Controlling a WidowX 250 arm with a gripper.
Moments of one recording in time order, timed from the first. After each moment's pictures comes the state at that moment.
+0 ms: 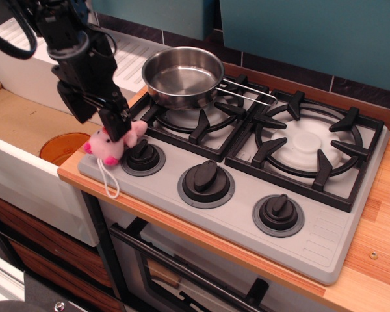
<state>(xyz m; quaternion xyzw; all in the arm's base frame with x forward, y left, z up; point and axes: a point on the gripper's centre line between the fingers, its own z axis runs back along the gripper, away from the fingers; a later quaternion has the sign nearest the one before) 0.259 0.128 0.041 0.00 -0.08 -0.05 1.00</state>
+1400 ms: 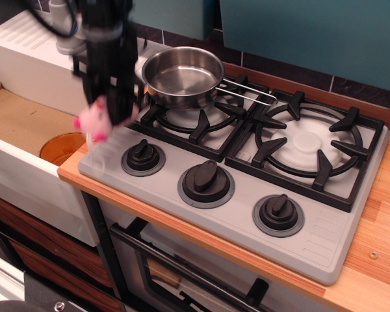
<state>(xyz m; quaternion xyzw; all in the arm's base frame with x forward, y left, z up) 0.280 0.115 0.059 0.05 0.03 -0.03 1.00</state>
